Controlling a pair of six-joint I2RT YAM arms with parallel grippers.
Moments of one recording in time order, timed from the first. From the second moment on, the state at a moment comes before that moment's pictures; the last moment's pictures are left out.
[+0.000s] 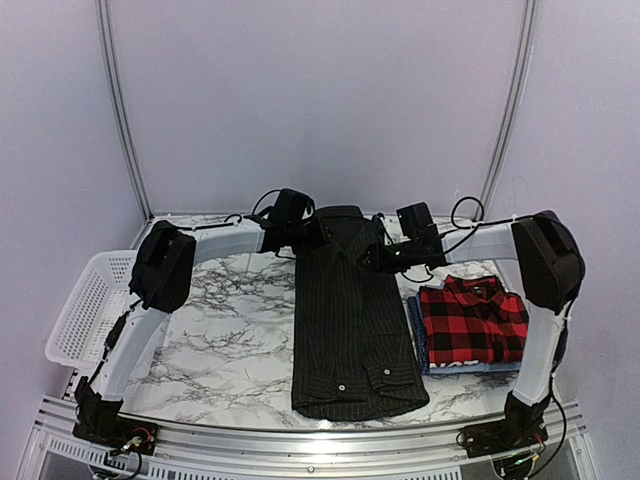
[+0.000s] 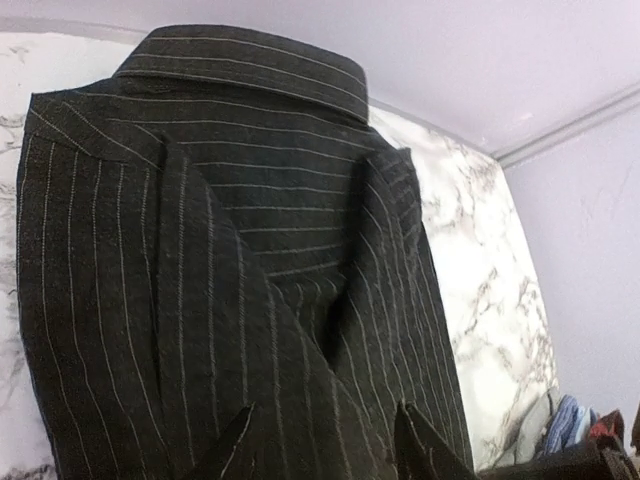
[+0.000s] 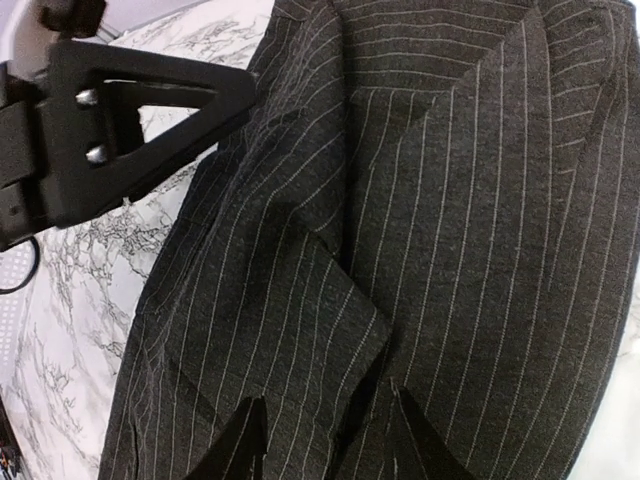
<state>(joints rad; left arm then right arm) -0.66 2.53 2.13 -0.17 0.11 -0.73 0.44 1.95 1.24 -0.02 -0.34 0.35</state>
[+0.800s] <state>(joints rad) -0.59 2.76 2.26 0.05 0.17 -1.03 0.44 2.07 1.34 -0.06 -0.36 0.34</state>
